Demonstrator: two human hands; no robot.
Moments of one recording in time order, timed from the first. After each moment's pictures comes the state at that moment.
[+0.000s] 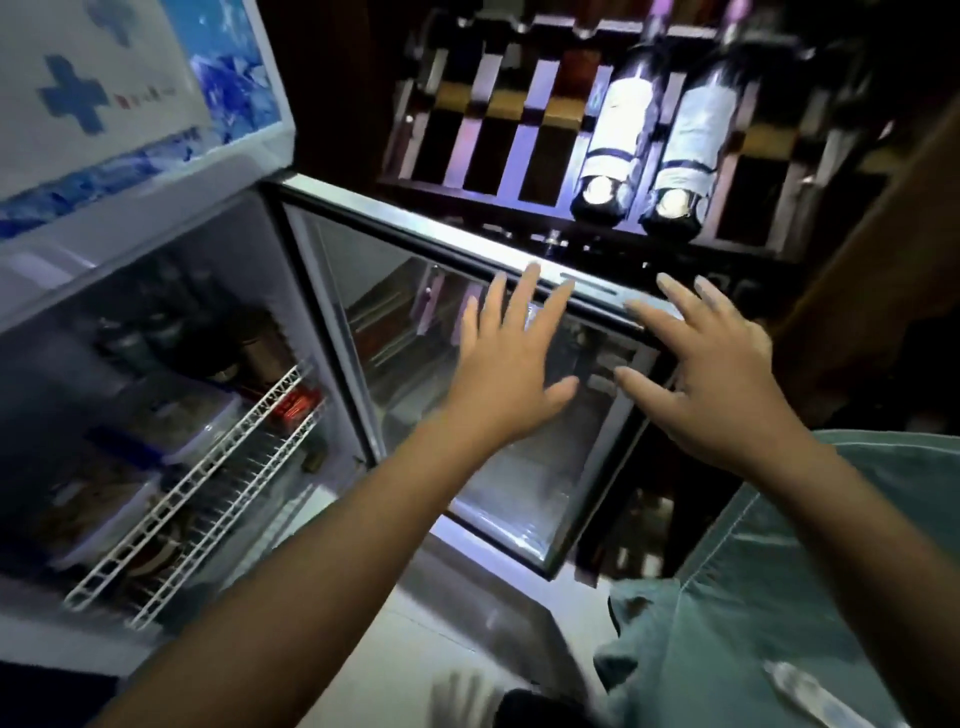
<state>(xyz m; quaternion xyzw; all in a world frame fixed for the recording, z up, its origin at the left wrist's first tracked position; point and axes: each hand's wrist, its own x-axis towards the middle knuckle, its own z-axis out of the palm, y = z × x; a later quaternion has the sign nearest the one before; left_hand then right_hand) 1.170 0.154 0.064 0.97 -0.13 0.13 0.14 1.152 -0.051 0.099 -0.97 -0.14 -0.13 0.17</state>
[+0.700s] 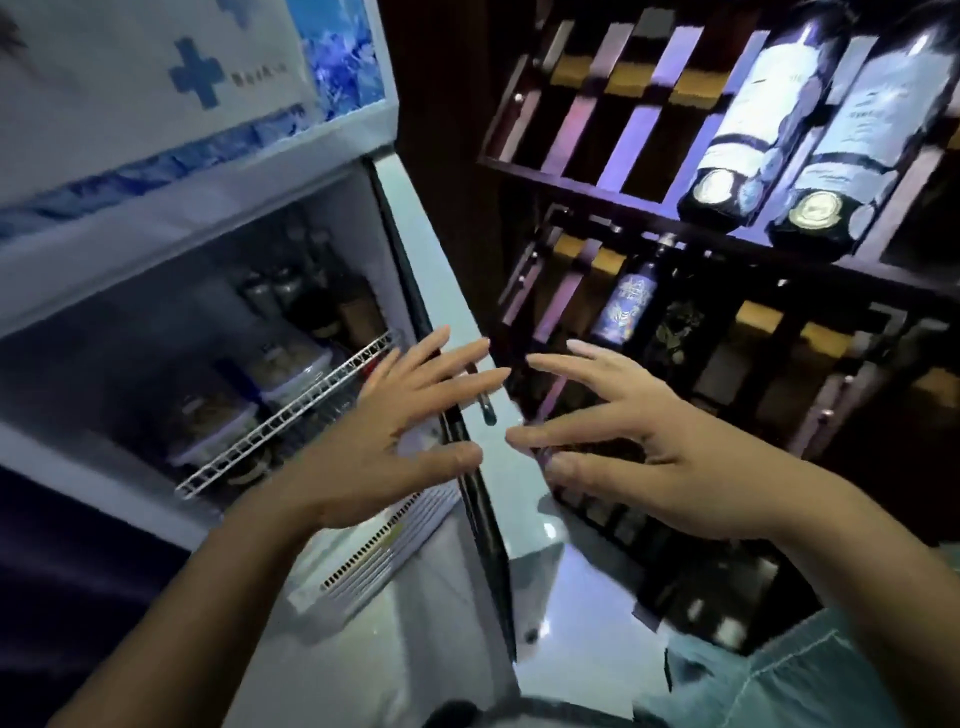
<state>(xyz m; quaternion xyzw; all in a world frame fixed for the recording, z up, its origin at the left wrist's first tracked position) 1.074 0.230 0.087 0.94 -0.08 0.02 0.33 1.180 -0.025 0.102 -0.78 -0.51 0.18 0.32</state>
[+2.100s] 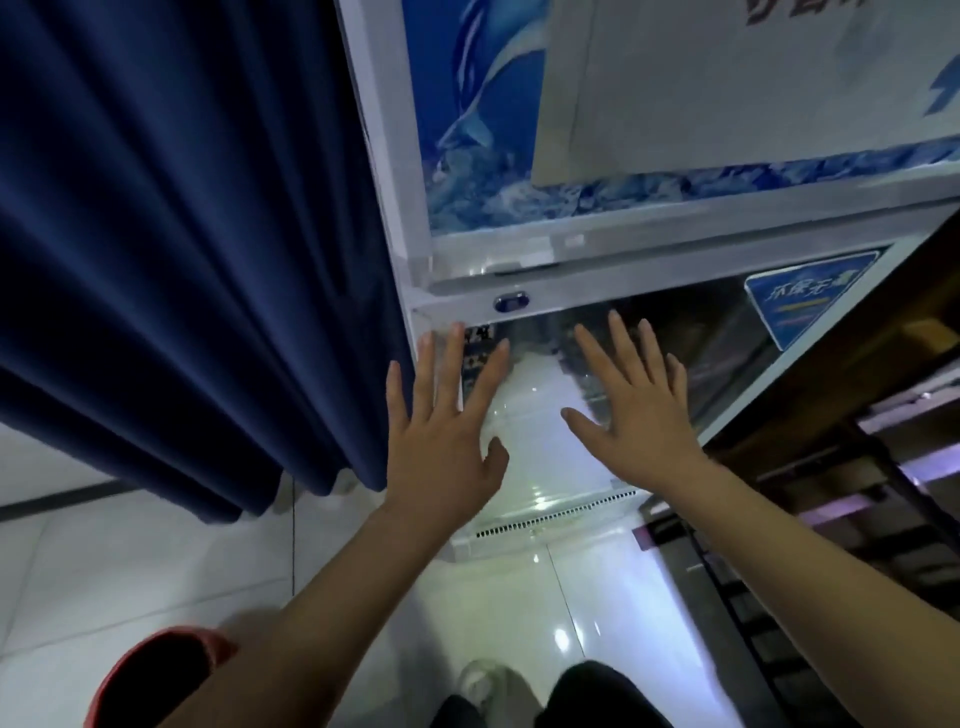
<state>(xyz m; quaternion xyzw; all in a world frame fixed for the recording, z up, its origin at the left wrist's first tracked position) 0.904 0.484 -0.005 0.90 0.39 0.20 0.00 1.118 0.405 -0.010 -0.80 -0.58 0.02 0.15</state>
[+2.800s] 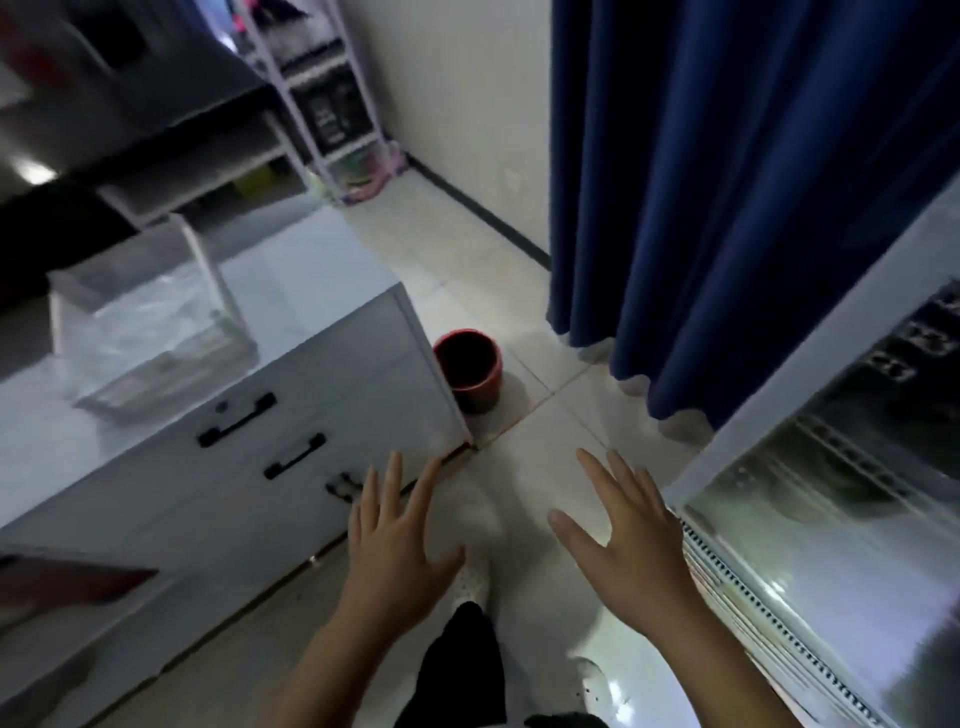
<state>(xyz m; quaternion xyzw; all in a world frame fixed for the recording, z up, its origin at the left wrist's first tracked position) 0.787 0.135 -0.048 0.38 0.90 0.09 0.20 0.974 0.293 -0.069 -0.42 -0.81 0.40 0.05</state>
